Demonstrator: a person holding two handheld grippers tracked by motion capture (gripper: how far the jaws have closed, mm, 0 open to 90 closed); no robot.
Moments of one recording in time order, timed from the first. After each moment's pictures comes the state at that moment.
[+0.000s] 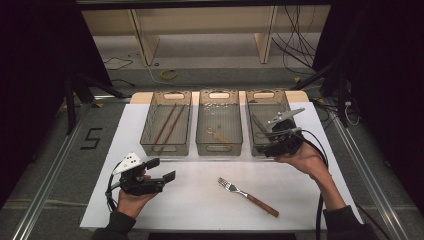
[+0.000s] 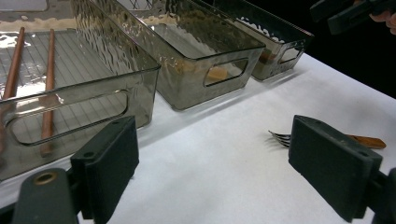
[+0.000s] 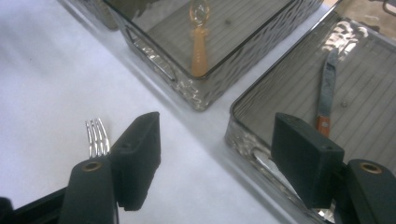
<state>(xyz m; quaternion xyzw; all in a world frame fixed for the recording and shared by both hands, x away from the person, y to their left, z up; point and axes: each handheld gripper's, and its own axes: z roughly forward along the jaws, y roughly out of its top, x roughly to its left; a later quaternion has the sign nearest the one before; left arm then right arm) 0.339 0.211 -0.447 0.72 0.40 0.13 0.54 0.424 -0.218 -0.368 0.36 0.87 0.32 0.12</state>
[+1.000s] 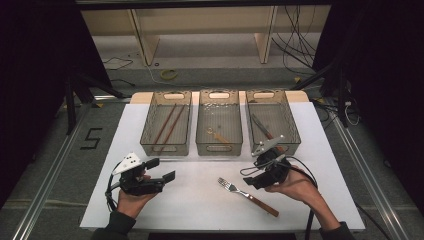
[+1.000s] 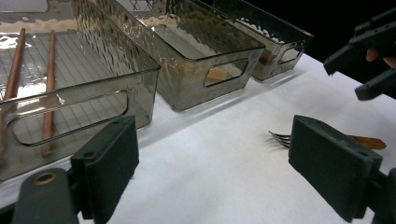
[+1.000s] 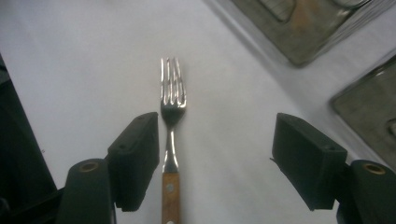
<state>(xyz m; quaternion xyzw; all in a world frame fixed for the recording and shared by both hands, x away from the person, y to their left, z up) 0.338 0.211 -0.446 0.72 0.40 0.13 0.55 0.371 -0.183 -0.406 0.30 0.91 0.27 0.06</state>
